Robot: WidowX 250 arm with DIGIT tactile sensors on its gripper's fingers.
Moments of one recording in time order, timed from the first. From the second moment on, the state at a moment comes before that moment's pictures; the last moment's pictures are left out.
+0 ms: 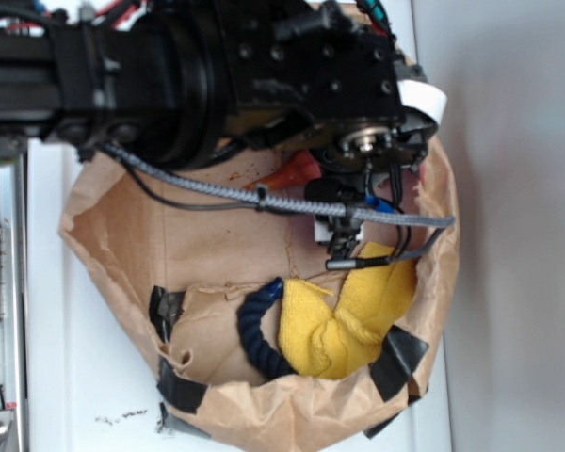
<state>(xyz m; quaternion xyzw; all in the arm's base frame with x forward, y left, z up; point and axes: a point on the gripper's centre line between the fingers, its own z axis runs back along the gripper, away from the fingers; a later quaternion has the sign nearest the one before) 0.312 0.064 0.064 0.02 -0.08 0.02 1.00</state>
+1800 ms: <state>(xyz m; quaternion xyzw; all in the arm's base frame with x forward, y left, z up) 0.293 0.046 0.051 0.03 -0.05 0.03 1.00</state>
